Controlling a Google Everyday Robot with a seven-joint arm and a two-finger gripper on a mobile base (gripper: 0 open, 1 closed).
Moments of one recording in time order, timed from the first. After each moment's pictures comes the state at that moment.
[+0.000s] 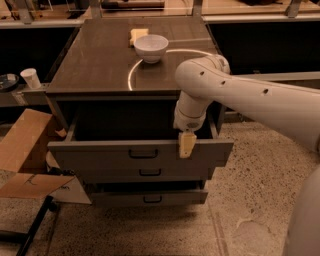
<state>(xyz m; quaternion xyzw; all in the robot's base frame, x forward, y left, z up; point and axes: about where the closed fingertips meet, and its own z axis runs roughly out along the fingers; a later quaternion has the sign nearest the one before) 0.601 -0.085 0.686 -0.74 0.67 0.01 0.08</state>
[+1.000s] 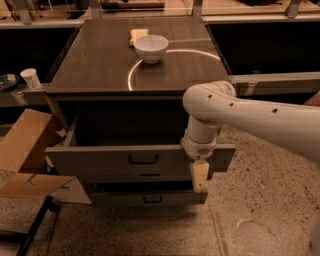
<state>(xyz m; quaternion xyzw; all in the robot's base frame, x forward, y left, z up) 0.513 -0.115 0.635 -0.75 0.66 0.08 -0.01</state>
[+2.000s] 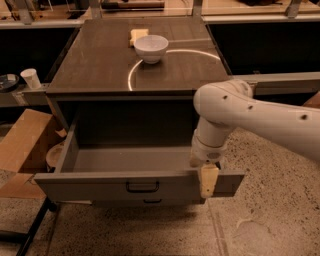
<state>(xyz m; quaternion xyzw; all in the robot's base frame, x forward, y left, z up) 0.489 -0.123 0.664 -0.74 0.67 0.06 0.01</state>
